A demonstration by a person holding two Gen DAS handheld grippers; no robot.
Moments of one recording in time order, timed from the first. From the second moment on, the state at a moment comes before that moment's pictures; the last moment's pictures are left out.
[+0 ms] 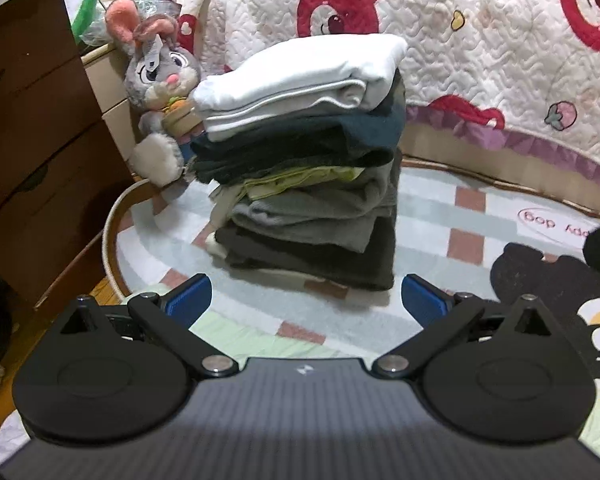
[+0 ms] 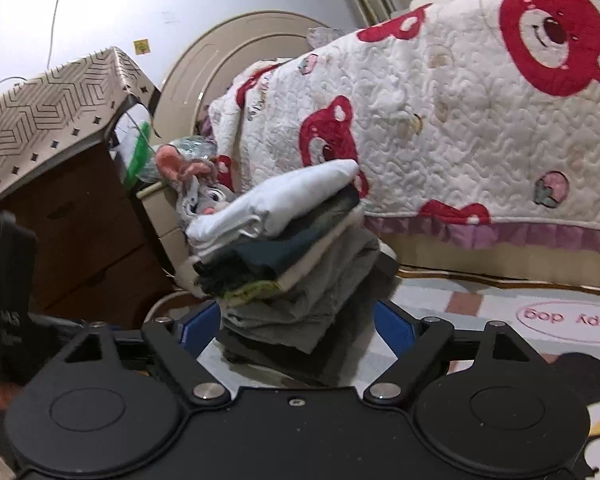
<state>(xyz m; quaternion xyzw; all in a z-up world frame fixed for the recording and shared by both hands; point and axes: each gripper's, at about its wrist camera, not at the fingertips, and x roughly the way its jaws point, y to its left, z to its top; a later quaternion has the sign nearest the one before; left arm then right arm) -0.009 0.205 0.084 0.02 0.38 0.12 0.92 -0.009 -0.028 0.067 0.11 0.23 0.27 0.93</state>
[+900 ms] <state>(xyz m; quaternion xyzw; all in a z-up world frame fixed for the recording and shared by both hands) -0.008 0.190 0.076 0.02 0.40 0.09 0.91 -0.016 -0.033 0.057 0.10 0.25 0.27 0.93</state>
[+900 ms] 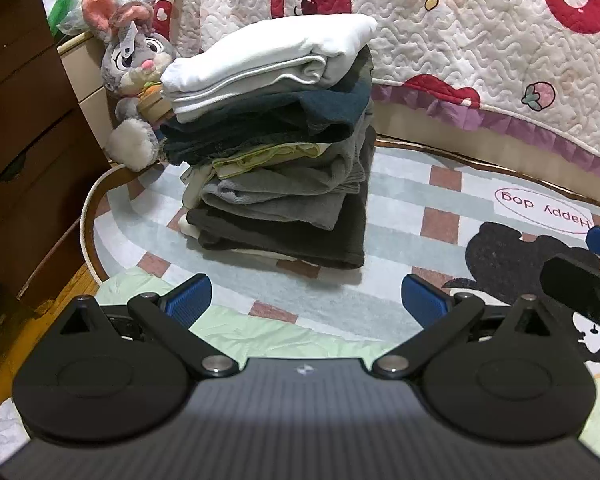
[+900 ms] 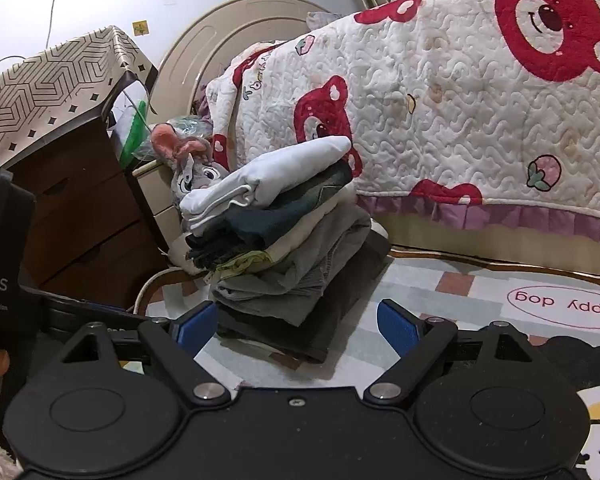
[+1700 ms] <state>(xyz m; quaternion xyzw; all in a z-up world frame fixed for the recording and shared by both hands) -0.006 0.183 0.069 0.03 0.42 0.08 0.90 -0.014 -0.036 0.051 0.10 0.27 0.25 0.92</state>
